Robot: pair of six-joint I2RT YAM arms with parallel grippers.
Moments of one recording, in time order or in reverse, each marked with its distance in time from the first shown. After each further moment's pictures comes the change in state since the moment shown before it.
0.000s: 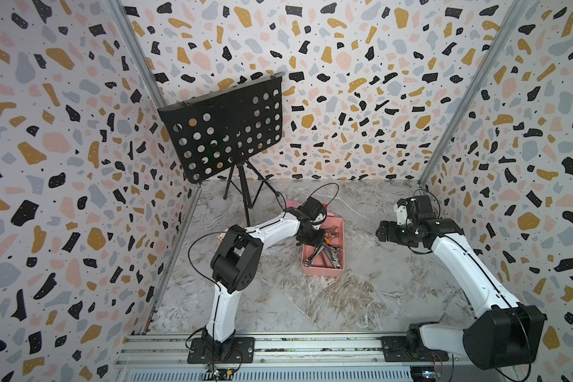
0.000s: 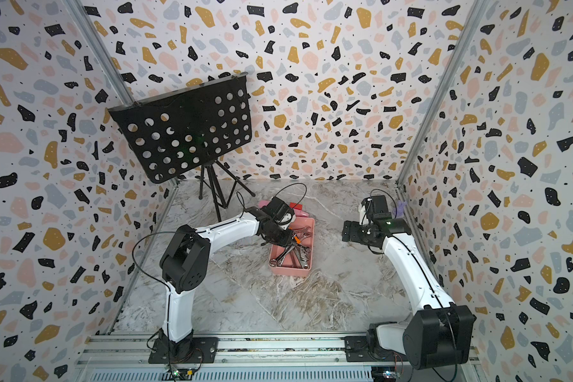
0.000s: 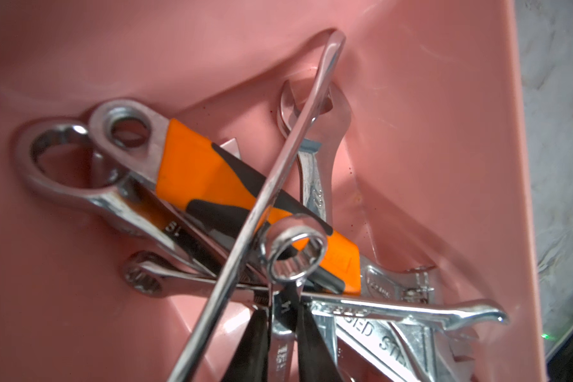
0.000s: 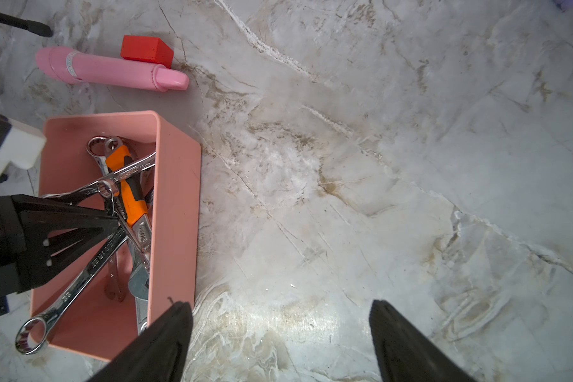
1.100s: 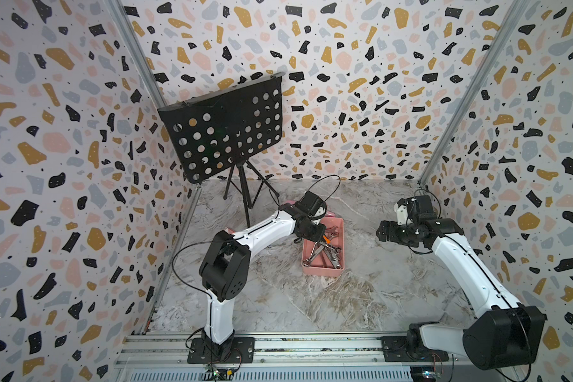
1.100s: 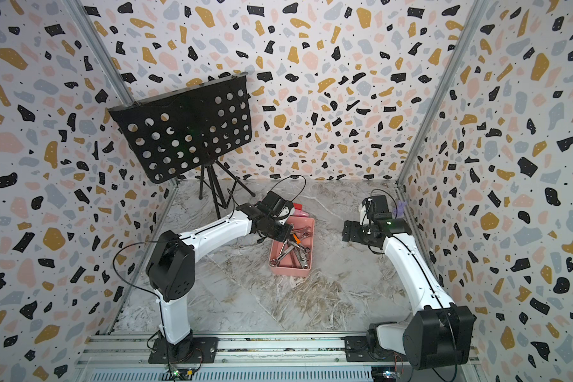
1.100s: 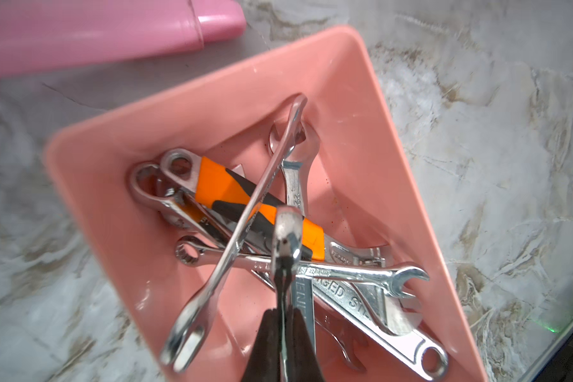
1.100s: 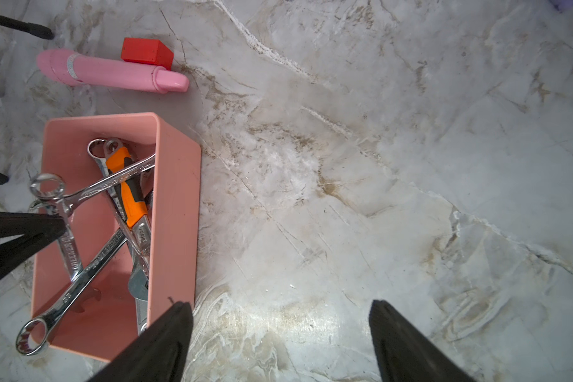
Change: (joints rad) left arm -0.012 -0.160 -0.003 -0.030 -0.080 0.052; right arm -0.002 -0.003 0.000 0.004 -0.013 -0.001
